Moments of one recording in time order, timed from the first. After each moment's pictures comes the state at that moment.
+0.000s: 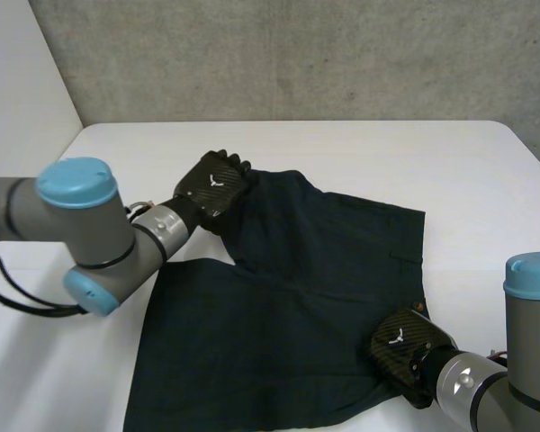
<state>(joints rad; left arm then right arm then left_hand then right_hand) 4.31 -2.29 -1.28 3.46 -1.13 3.77 1.99 -1.33 1.95 0.14 1.38 2.30 0.38 0.38 0.38 0.39 0.22 0.99 1.18 1.18 1.19 0.99</state>
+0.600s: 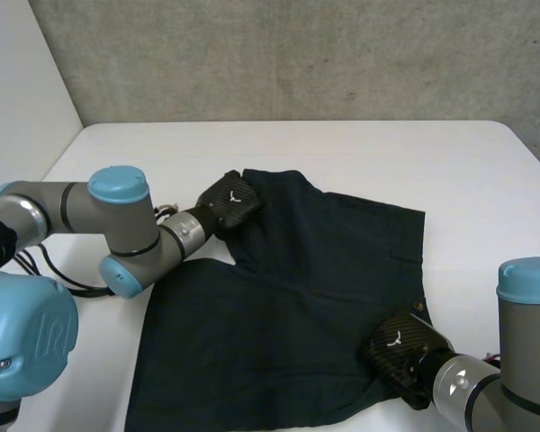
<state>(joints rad) 4.32 -2.64 -0.86 3.30 -1.03 3.93 1.99 -1.29 1.96 0.10 1.38 2.31 1.02 1.02 1.02 1.02 0.83 0.99 1.18 1.18 1.19 1.01</state>
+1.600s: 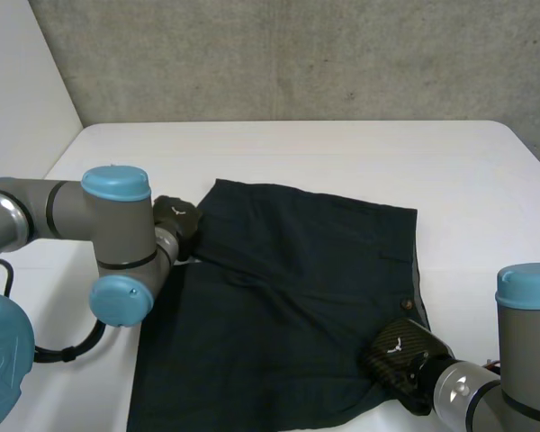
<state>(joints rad) 4.26 -2.41 -1.13 3.15 -1.69 3.67 1.99 -1.29 1.98 0.10 1.38 2.31 1.12 1.08 1.08 1.08 0.93 0.99 1.18 1.18 1.19 1.02</state>
